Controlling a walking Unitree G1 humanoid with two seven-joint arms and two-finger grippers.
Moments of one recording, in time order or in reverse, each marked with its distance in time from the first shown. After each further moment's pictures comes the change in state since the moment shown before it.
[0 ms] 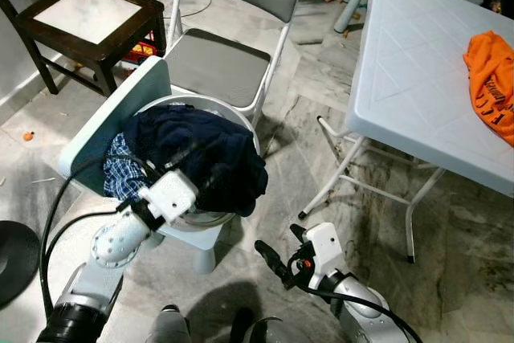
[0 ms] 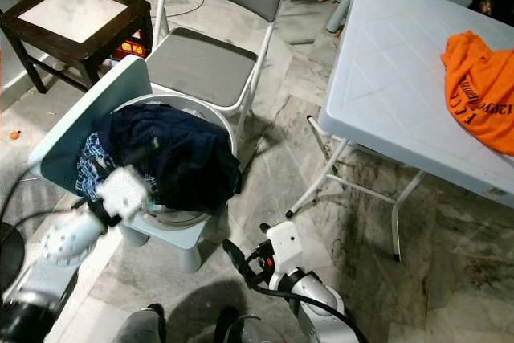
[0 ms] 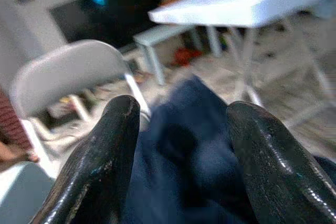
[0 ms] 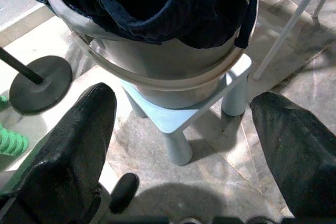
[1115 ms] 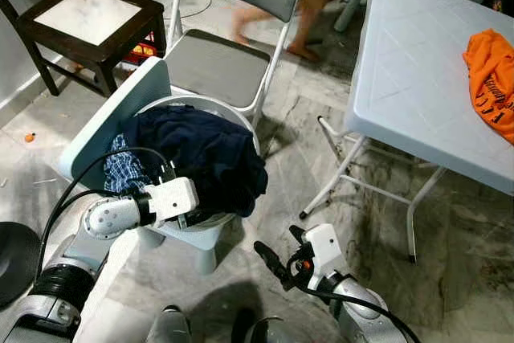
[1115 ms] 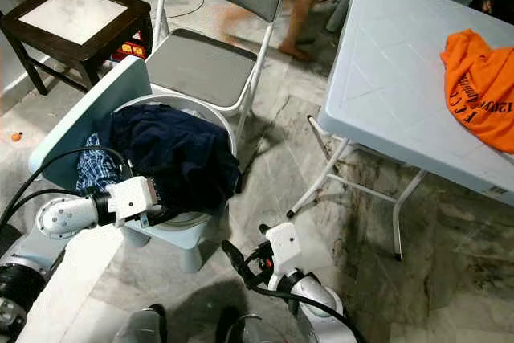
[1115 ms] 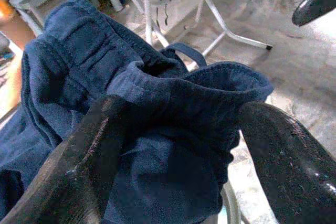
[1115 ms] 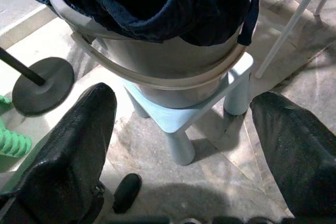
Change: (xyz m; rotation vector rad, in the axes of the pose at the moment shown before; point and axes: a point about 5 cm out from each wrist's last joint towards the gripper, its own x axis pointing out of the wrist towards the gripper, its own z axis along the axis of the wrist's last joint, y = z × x) left arm 0.006 0.019 -0.027 0.048 0.163 -0.422; right arm 0.000 0.002 -0.002 0.009 0.001 -0.001
